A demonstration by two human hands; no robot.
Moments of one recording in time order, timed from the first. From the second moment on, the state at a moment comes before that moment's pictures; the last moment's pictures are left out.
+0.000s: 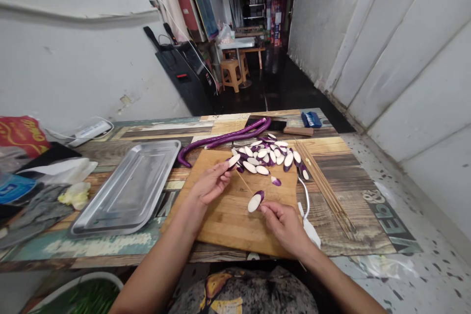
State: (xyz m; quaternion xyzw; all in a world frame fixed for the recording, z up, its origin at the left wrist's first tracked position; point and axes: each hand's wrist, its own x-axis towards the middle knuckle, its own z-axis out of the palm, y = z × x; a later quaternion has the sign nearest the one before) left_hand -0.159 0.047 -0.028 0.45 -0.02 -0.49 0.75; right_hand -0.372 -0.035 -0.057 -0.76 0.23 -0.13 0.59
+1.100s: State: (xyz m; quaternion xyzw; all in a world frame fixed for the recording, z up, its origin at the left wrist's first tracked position) left_hand -0.163 0.048 -0.031 0.47 -0.02 -0.48 0.74; right_hand -0.372 -0.037 -0.063 -0.77 0.24 -0.13 0.58
